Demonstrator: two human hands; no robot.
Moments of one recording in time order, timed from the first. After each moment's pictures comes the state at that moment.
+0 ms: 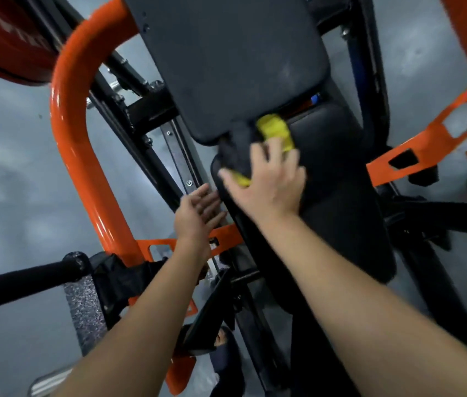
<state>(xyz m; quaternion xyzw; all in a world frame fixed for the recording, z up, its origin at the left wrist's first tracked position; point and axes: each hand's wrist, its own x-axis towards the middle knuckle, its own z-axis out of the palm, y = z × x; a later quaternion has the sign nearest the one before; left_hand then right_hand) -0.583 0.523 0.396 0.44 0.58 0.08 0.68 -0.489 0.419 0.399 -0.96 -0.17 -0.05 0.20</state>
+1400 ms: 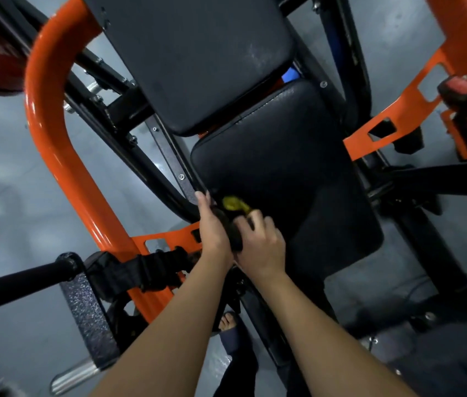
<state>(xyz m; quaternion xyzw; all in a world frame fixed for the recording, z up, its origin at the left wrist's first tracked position) -0.593 0.448 0.399 0.43 0.59 0.03 0.68 -0.612 0.360 0.350 -0.94 -0.21 0.09 0.26</state>
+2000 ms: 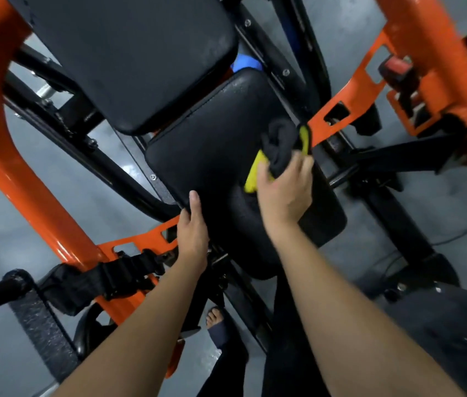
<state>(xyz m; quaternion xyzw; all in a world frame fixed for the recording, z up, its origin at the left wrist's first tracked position) -0.605 0.428 0.380 0.59 0.56 -0.07 0.57 -0.512 0.307 0.360 -0.93 0.16 0.00 0.32</state>
